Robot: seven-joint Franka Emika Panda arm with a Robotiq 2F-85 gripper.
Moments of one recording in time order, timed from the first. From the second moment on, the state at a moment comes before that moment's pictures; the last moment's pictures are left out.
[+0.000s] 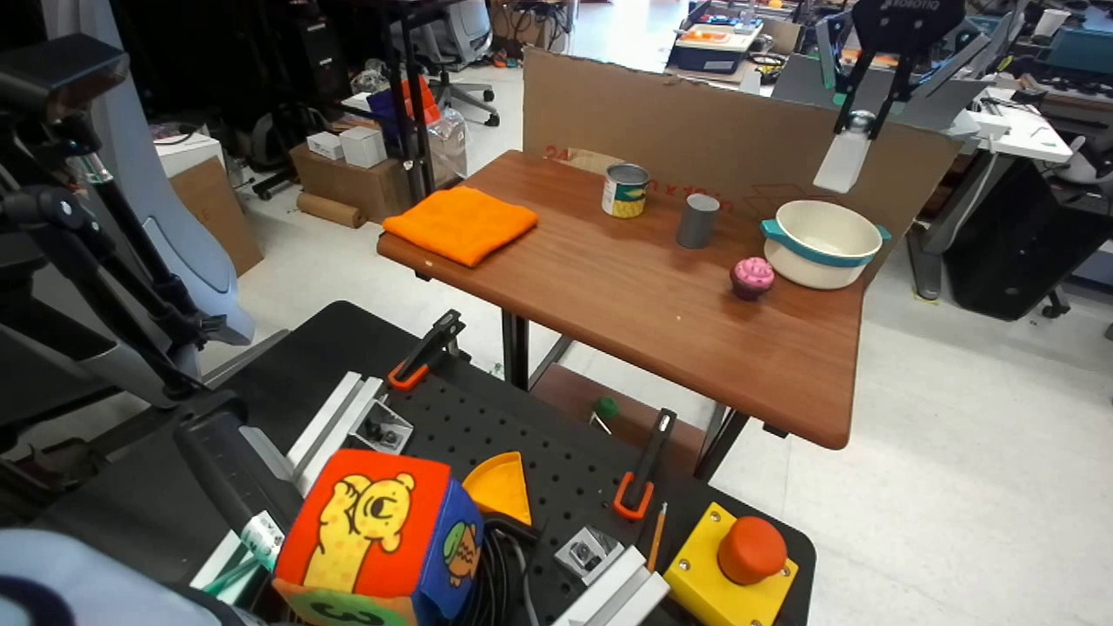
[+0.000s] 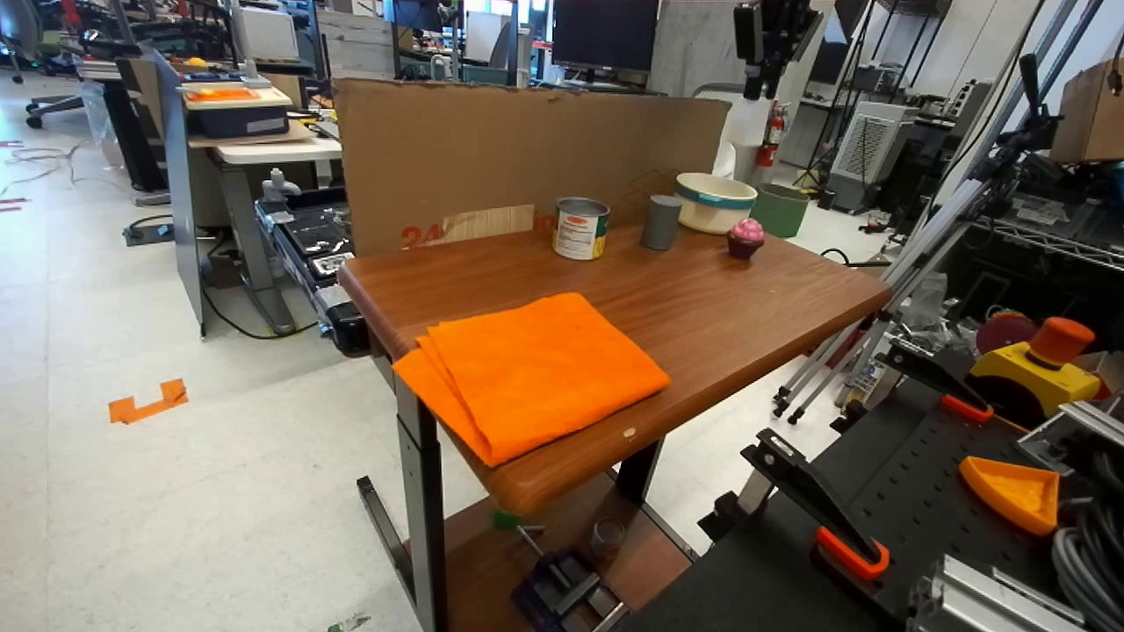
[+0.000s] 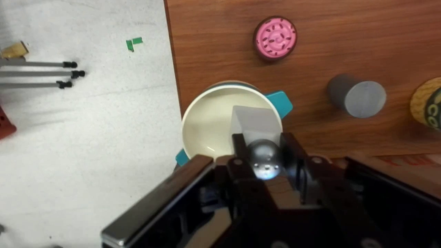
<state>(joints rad) -0.15 0.43 -0.08 -1.65 -0.07 2.10 -0.15</state>
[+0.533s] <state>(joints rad) -0.11 0.22 -0.02 -2.10 -0.08 2.31 -0.30</state>
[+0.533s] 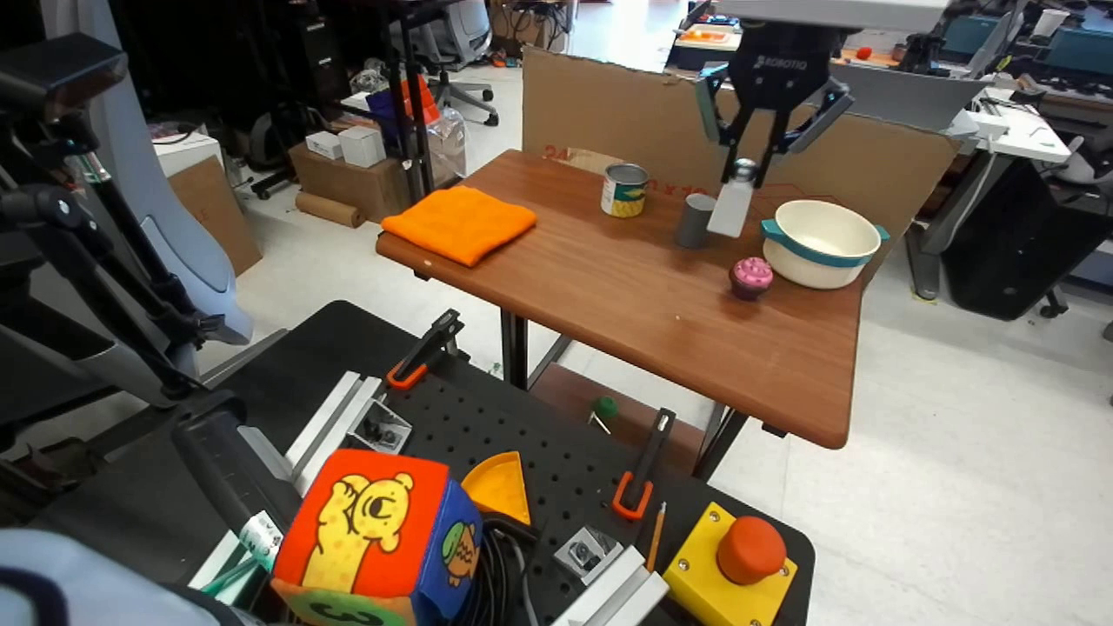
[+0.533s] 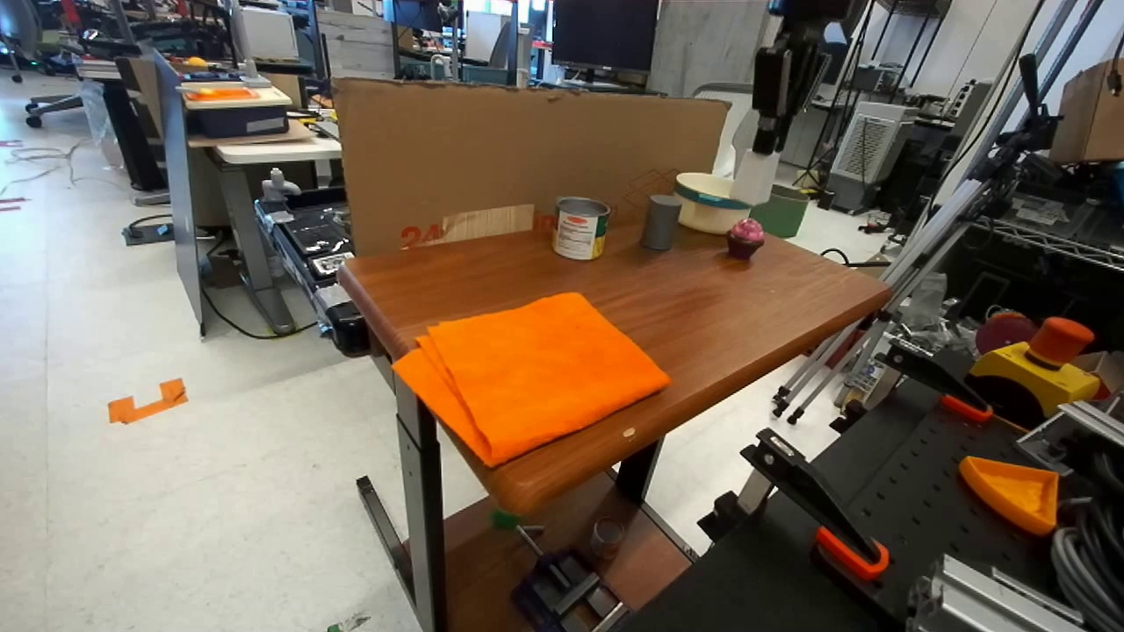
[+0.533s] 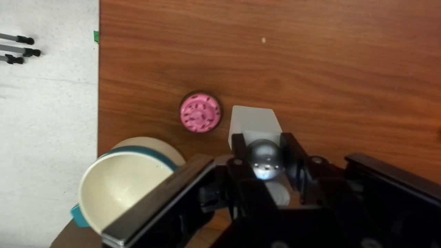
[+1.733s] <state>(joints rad) 0.06 0.20 0.04 -2.37 -0.18 2.47 -0.18</state>
